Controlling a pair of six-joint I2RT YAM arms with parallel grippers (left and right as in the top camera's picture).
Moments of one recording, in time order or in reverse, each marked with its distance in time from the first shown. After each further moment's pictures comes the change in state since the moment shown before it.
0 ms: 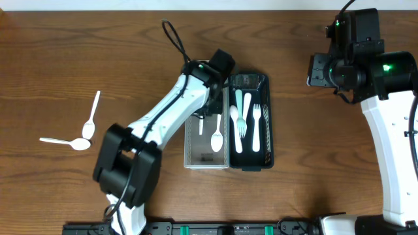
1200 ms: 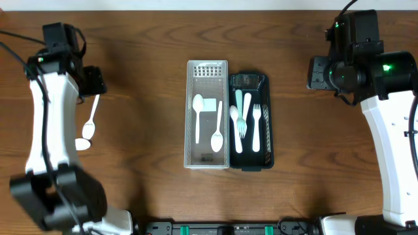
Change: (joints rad) left arm 0.803 -0.241 -0.023 0.039 -0.124 0.468; right arm 0.000 0.000 0.000 -0.031 0.000 -0.003
